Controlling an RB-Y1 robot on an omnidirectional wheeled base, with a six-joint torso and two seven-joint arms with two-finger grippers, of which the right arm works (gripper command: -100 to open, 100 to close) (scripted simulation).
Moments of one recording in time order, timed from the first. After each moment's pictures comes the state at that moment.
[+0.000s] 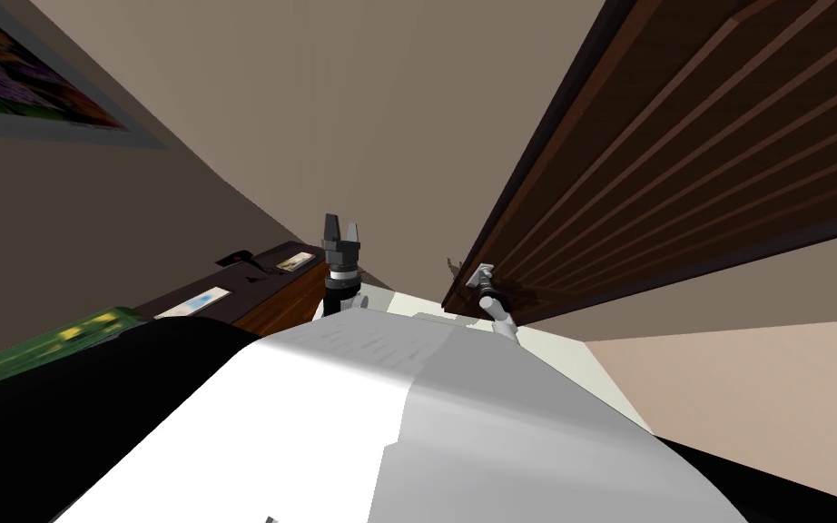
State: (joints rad) arm -0.09 -0.21 -0.15 -1.14 -0.73 0.00 1.05
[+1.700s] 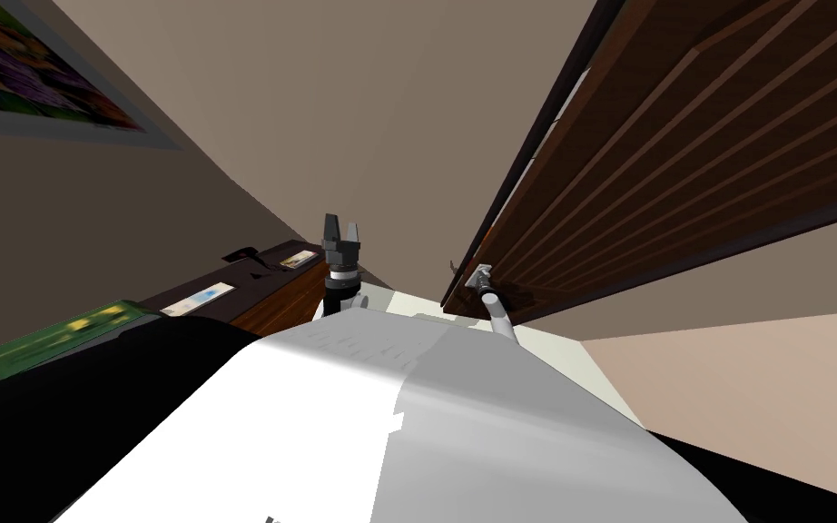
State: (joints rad) arm -0.13 -0.19 -0.21 -1.11 -0.98 0.13 1.00
